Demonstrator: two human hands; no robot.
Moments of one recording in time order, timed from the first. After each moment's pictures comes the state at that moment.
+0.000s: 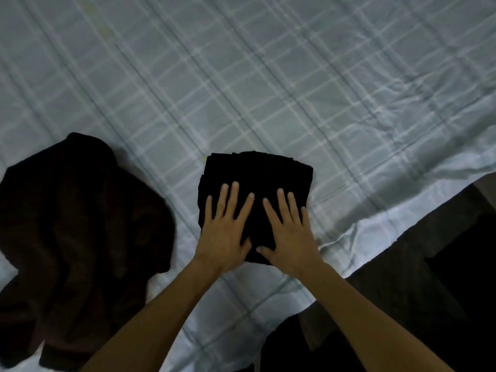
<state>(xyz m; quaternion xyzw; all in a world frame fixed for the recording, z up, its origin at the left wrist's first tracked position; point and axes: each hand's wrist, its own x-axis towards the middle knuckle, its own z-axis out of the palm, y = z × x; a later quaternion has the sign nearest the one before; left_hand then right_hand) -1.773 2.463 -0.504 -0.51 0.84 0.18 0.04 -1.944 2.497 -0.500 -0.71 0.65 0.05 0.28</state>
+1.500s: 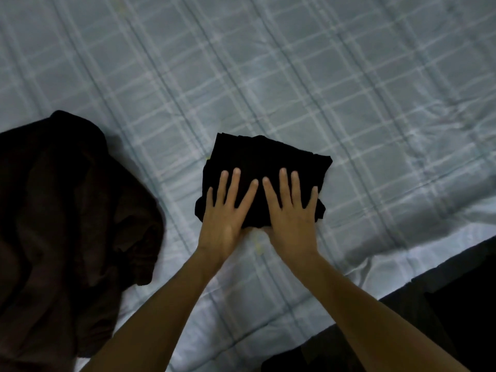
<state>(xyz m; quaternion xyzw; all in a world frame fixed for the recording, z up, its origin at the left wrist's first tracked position) -1.787 2.424 -0.559 -0.58 0.80 0.17 -0.06 -1.940 2.431 -0.545 -0.76 0.64 0.04 0.09</state>
